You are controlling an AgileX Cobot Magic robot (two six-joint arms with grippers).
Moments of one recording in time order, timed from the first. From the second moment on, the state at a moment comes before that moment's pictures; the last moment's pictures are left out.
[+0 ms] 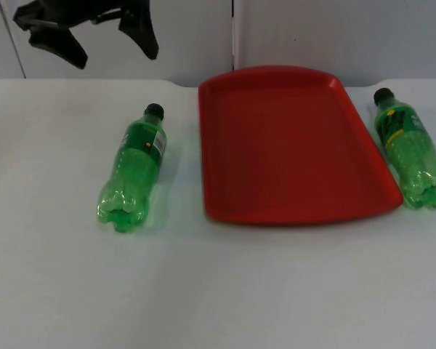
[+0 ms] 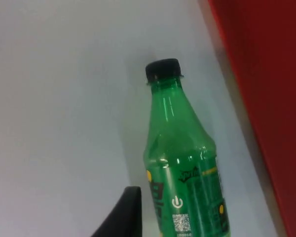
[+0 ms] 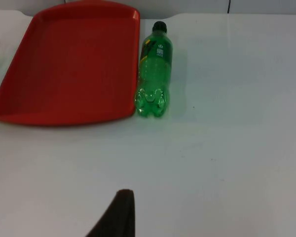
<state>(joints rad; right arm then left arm) 0.07 0.00 -0.52 0.03 1.08 -0.03 -0.14 2.17 -1.89 -0.34 0.99 0.19</state>
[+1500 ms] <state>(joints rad) 0.07 0.00 -0.52 0.03 1.08 -0.03 -0.20 2.55 -2.08 -0.24 1.11 0.01</state>
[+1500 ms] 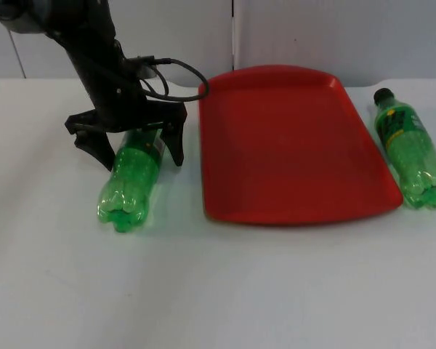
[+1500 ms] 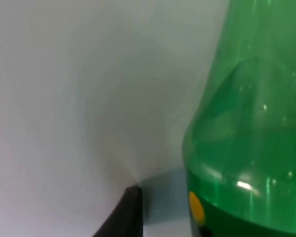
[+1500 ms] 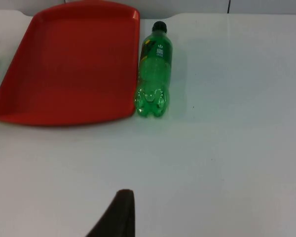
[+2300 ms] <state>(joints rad) 0.07 0.00 -0.52 0.03 1.08 -0.03 -0.20 2.56 -2.12 -0.24 1.08 0.02</state>
